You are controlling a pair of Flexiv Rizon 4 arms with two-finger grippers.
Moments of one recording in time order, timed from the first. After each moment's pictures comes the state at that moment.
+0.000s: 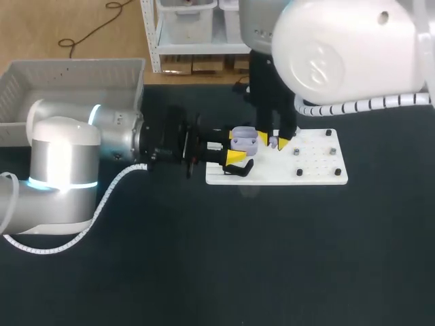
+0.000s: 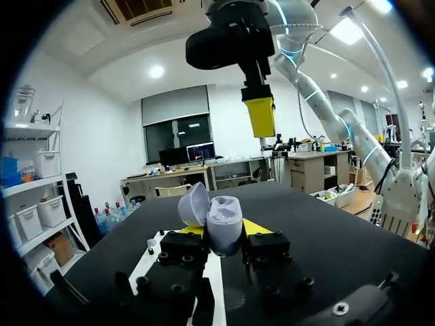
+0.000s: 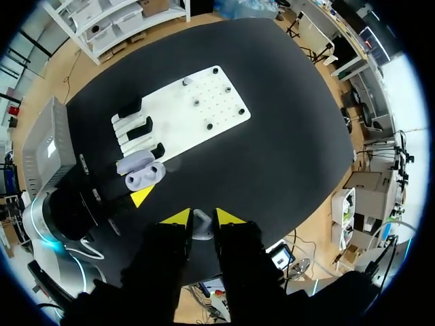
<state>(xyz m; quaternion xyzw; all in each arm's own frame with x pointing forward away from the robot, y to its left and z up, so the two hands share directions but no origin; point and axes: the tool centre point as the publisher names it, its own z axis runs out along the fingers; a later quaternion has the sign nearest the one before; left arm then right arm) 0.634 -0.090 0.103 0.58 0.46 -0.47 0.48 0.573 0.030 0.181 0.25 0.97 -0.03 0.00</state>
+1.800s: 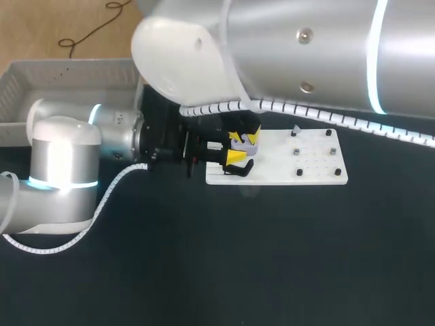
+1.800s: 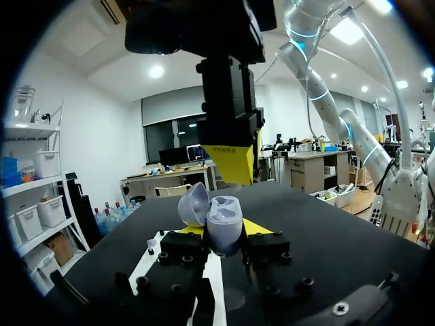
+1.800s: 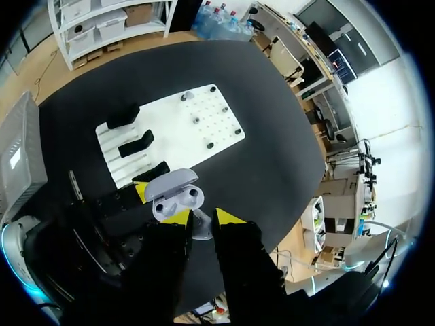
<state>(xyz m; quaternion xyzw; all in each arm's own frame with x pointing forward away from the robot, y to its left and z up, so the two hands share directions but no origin) 0.634 -0.090 0.103 0.58 0.46 -0.47 0.48 0.614 0.067 0.149 0.26 0.95 -0.19 0.03</state>
